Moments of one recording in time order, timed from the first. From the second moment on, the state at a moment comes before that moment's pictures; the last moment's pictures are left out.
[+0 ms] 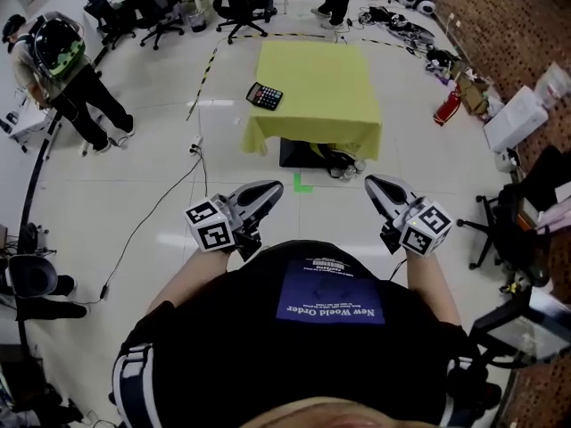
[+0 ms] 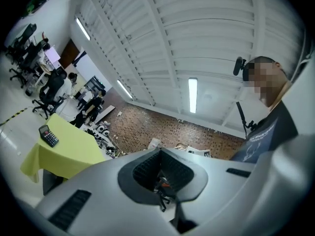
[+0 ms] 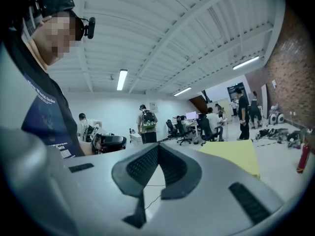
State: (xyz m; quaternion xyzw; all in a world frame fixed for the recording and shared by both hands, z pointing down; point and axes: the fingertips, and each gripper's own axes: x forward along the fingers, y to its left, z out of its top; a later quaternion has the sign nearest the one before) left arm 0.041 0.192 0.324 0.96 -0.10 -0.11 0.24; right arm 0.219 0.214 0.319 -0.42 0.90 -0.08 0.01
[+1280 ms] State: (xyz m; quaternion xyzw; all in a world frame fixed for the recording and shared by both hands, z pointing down) left arm 0.111 -0.117 0.336 0.95 -0.17 -0.07 0.24; right arm 0.303 -0.127 0.311 -0.36 0.92 -0.10 0.05
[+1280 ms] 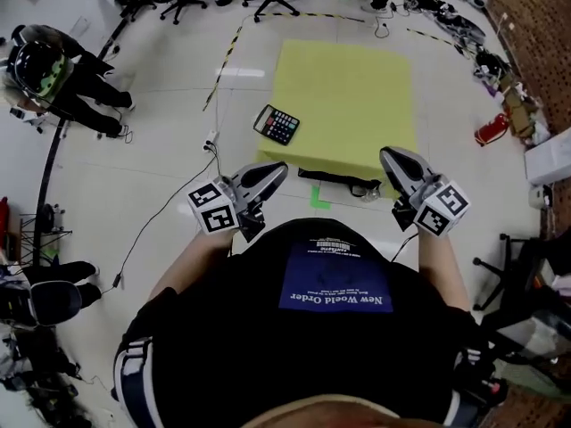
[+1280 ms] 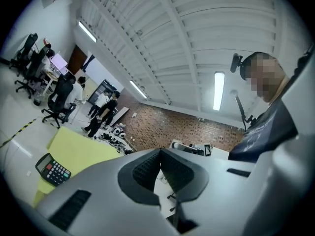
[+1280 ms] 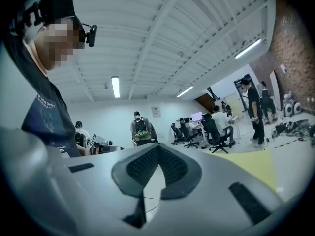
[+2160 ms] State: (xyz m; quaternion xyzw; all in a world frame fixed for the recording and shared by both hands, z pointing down) left arm 0.069 -0.248 0.422 0.94 -0.19 -0.03 0.30; right arm 0.250 -0.267 0.324 -0.36 0.93 -0.11 0.04
